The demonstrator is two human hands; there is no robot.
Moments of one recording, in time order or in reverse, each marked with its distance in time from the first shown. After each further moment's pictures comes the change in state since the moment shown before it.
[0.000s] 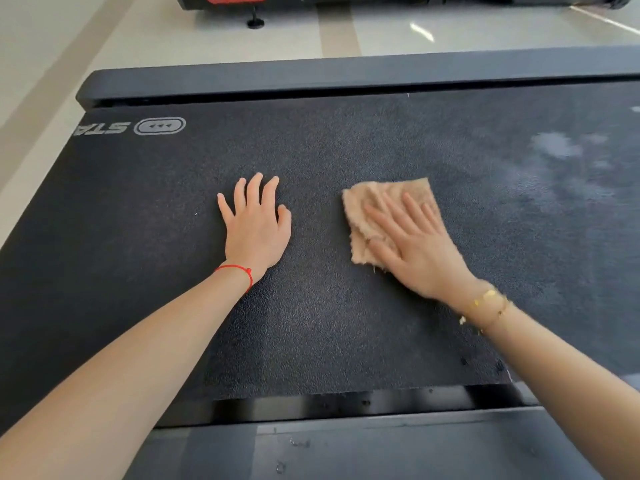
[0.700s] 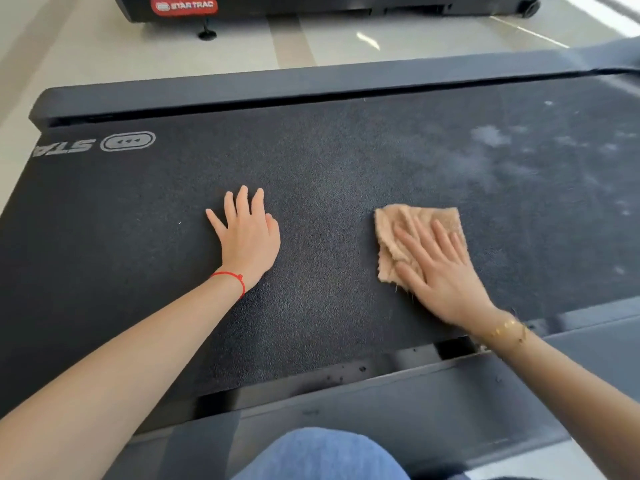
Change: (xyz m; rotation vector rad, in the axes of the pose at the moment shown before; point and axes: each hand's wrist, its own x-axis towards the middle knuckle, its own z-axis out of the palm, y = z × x) left_hand -0.016 0.011 -0.015 -0.079 -0.098 0.029; right_hand -0.092 0.007 -0.003 0.006 -0.005 0.263
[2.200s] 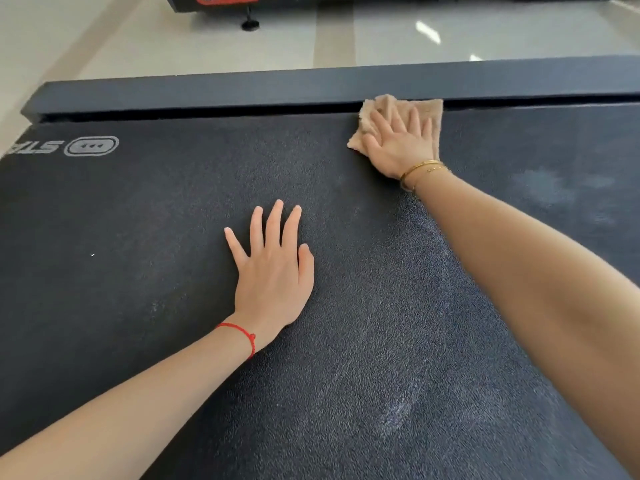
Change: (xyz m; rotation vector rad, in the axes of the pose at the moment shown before) left_hand 0.037 0.140 0.059 0.155 0.022 -0.047; right_hand 0.357 0.067 -0.032 0.065 0.003 -0.080
